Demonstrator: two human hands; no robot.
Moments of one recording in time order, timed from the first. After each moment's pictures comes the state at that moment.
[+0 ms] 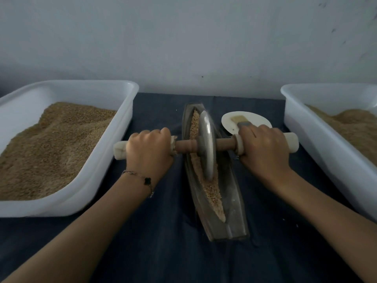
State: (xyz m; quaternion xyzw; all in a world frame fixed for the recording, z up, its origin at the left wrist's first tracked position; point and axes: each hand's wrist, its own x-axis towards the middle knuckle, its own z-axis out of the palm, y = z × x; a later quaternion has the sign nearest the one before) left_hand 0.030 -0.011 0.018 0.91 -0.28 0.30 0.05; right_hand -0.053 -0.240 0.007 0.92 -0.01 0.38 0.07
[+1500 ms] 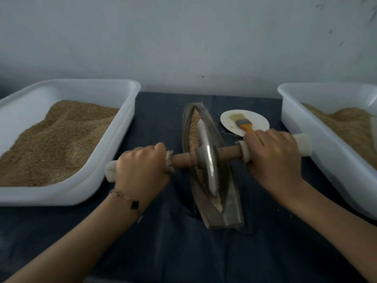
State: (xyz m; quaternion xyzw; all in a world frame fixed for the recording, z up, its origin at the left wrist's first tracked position) left_hand -0.021 0.015 0.025 0.93 -0.29 0.23 0.07; right_hand -0.097 -0.225 0.018 0.90 0.02 0.42 0.10
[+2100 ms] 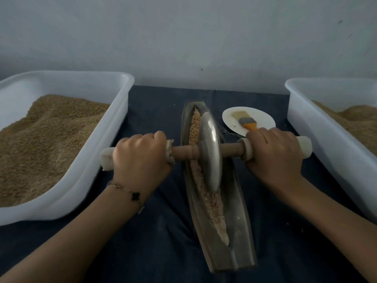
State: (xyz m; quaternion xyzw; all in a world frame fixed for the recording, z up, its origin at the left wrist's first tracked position) left_hand 0.010 0.000 0.022 0.91 -0.29 0.28 0.07; right_hand -0.068 -0.241 0.003 0.90 0.00 0.42 0.09
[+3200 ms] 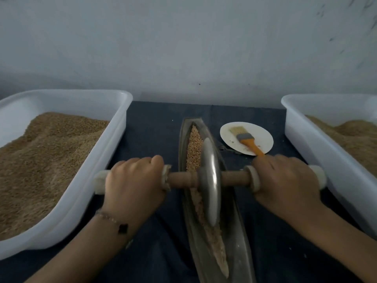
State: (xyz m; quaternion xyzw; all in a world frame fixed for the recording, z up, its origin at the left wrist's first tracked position) left_hand 0.007 0.005 0.033 0.92 -0.33 0.21 0.06; right_hand -0.090 -0.243 0.019 0.94 0.02 0.33 0.06
